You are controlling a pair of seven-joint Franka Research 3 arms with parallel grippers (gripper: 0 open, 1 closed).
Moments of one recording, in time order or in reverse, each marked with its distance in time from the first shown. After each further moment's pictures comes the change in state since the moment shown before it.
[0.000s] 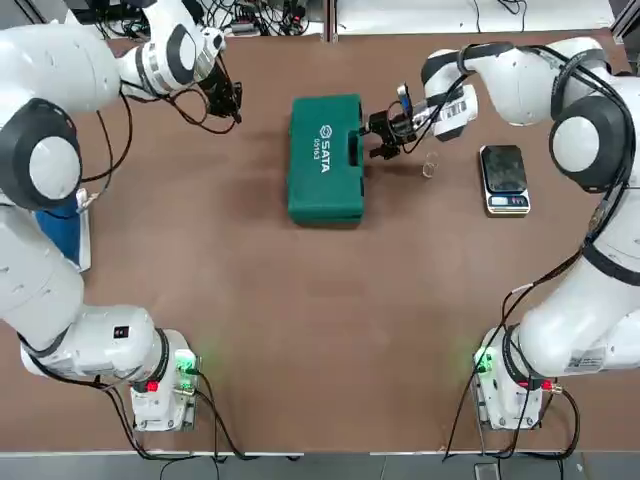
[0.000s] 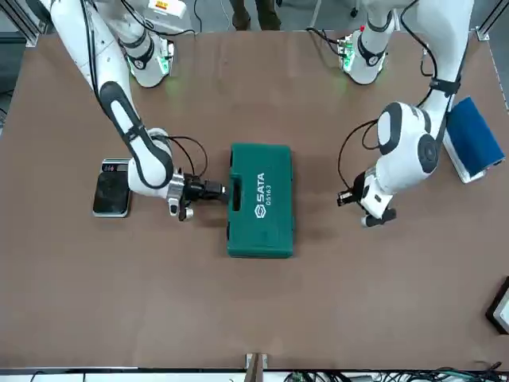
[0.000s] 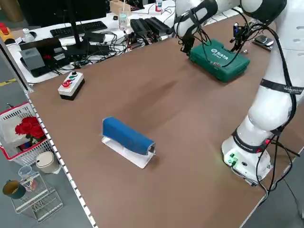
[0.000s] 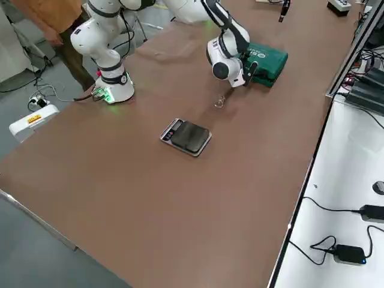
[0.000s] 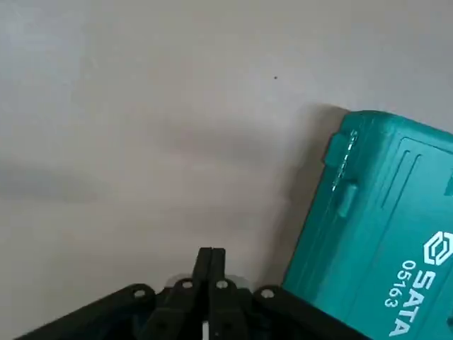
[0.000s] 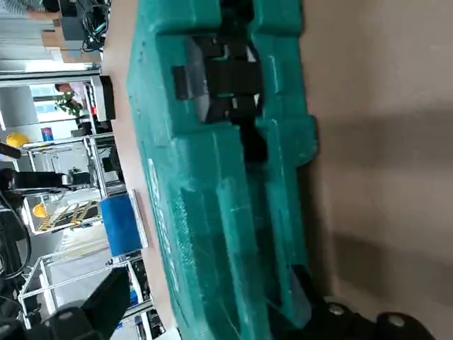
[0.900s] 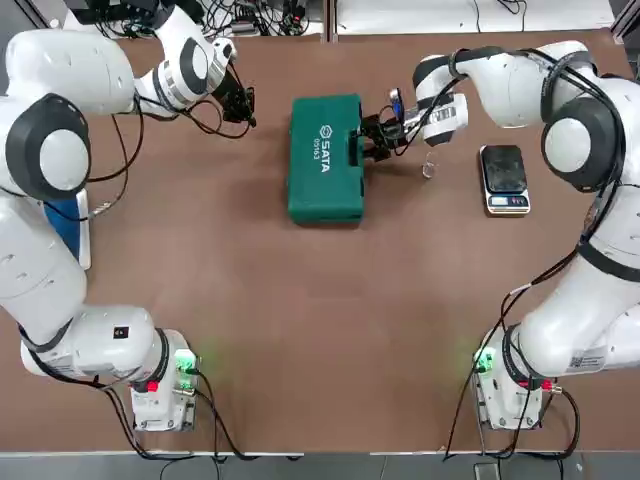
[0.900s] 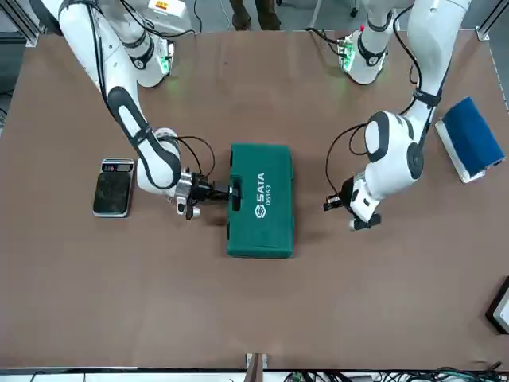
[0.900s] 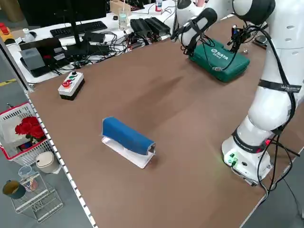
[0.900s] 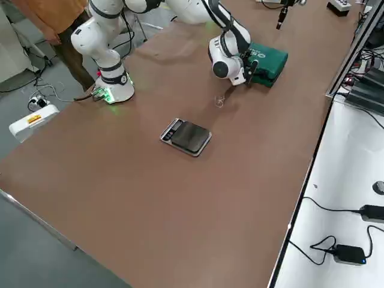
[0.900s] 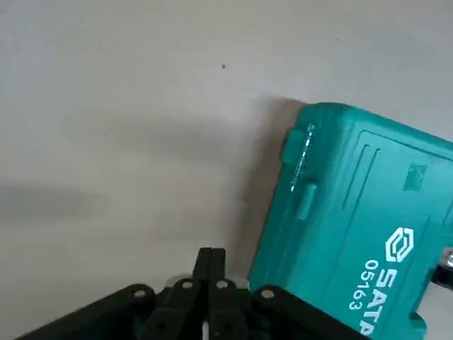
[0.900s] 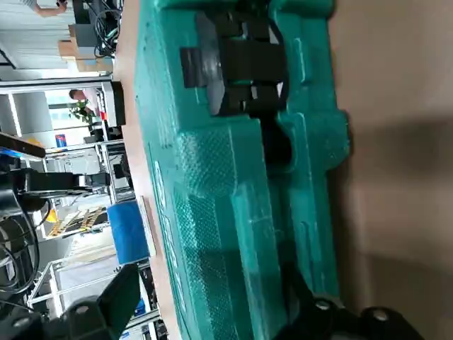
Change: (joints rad) left arm 0.003 0.068 -0.045 -0.001 -0.179 0.088 0.162; right arm 0.035 0.043 0.018 0.031 0.100 0.037 -0.084
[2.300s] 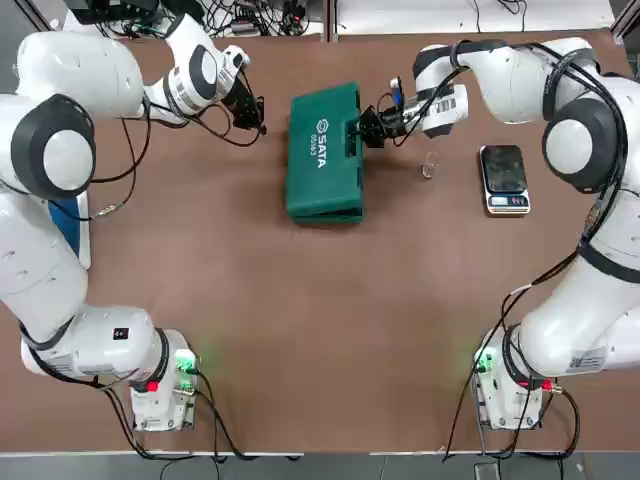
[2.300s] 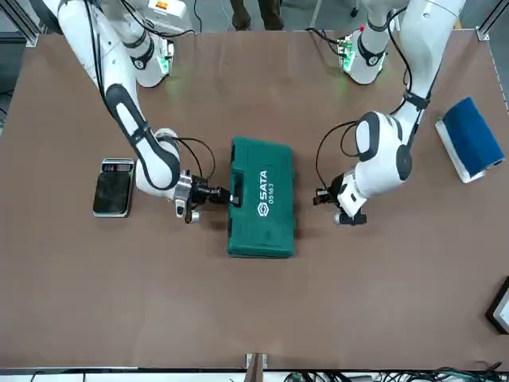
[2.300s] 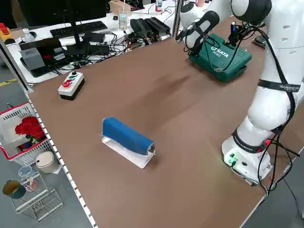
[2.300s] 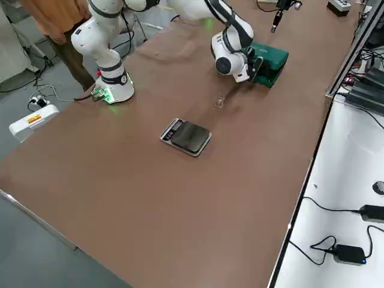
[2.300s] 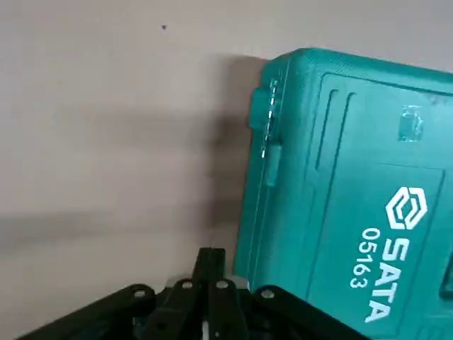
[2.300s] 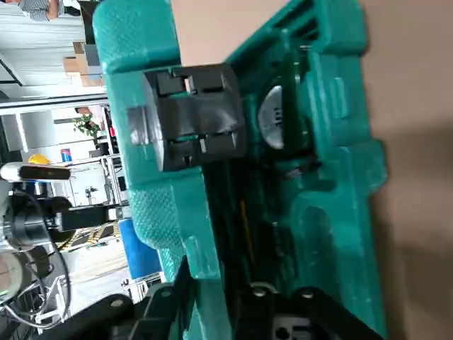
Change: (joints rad) left arm -0.012 0.018 -0.032 -0.002 -0.023 -0.005 0.123; right arm 0.003 -0.039 0.003 0.034 -0.026 0.018 0.112
